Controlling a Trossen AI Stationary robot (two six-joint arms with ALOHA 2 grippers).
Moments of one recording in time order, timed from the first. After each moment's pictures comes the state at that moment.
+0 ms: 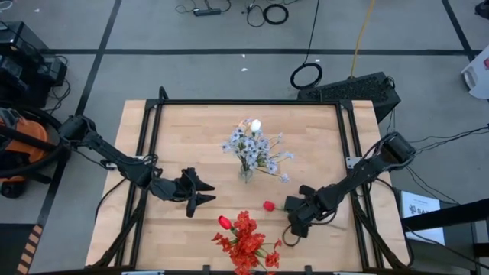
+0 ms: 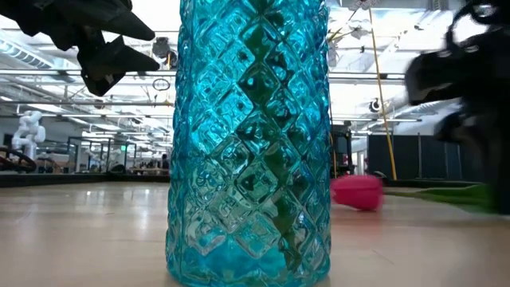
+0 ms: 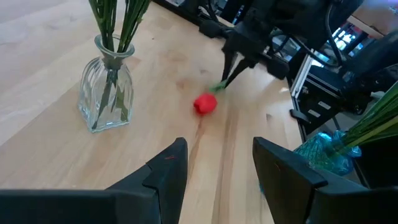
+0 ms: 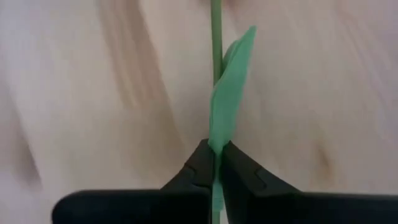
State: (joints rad) left arm -0.54 1.13 0.46 0.27 -0.45 -0.70; right arm 0.58 1.66 0.86 -0.50 0.09 0.89
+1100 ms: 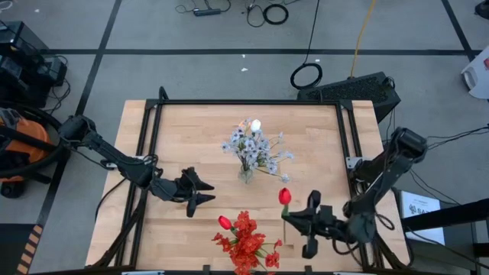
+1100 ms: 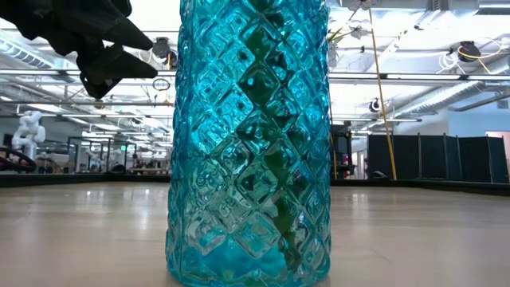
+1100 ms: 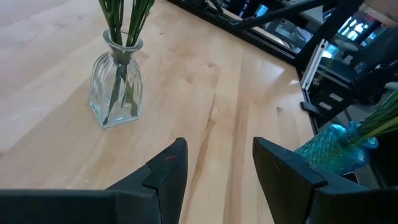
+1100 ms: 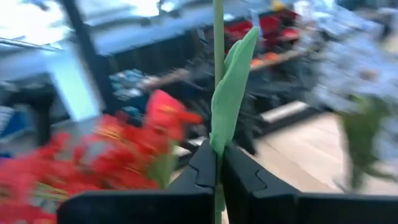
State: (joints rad) left arm -0.54 1.13 0.46 0.23 -0.46 -0.69; right arm 0.92 1.51 0.87 0.78 1.16 0.22
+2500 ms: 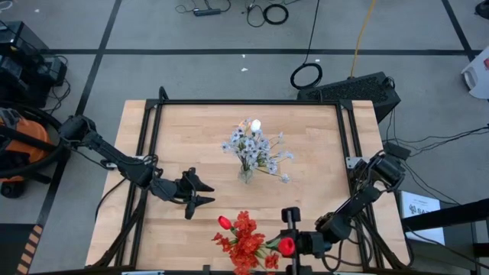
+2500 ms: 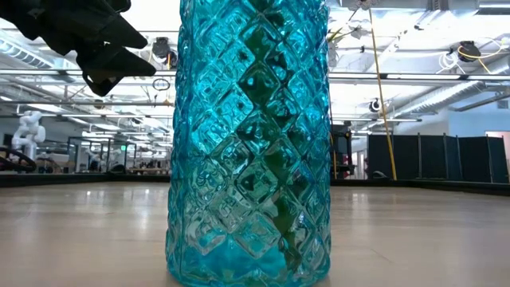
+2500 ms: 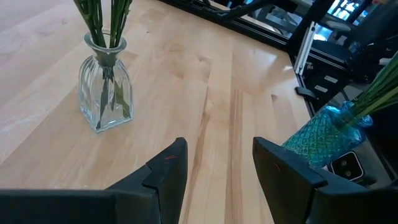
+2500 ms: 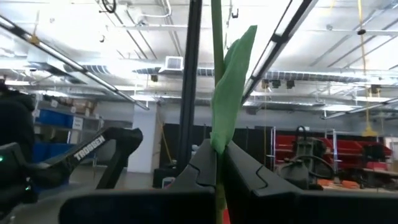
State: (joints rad) left arm -0.54 1.13 0.46 0.23 -0.42 -0.60; right arm 0.81 1.91 1.03 1.57 0.62 -0.45
